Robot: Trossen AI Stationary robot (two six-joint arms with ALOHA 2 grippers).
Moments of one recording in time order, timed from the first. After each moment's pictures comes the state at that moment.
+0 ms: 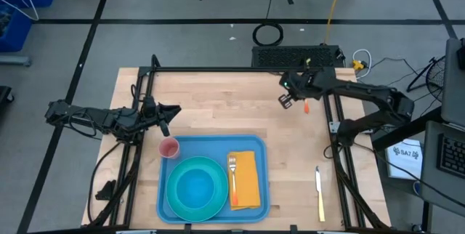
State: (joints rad) left arm -0.19 0.37 0.29 -0.11 -0.65 -0.43; right arm -0.50 1.34 0.95 -0.88 0.36 0.40
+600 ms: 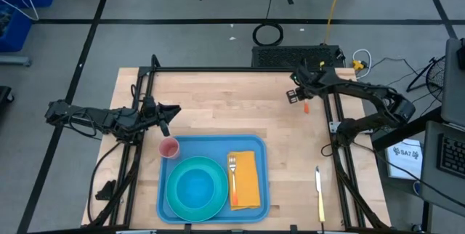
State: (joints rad) left arm -0.19 0.37 0.29 -0.11 -0.66 -0.44; right arm -0.76 1.34 0.74 -0.70 0.29 0.46
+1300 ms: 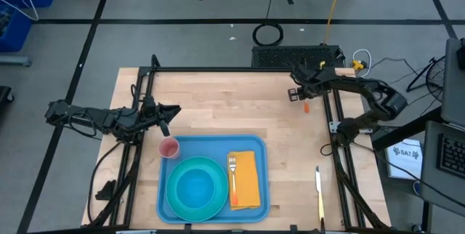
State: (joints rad) left arm -0.19 0.37 0.29 -0.11 -0.65 -0.45; right arm -0.83 1.46 0.74 -0.68 0.28 0.54
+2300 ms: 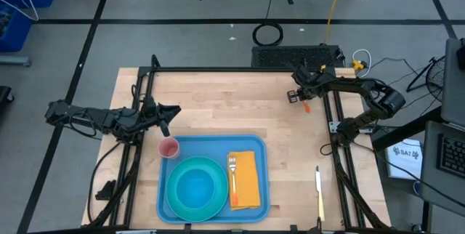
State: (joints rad) left arm -0.19 0.37 0.29 -0.13 -0.65 -0.45; right arm -0.86 1.51 0.65 -0.48 0.18 0.43
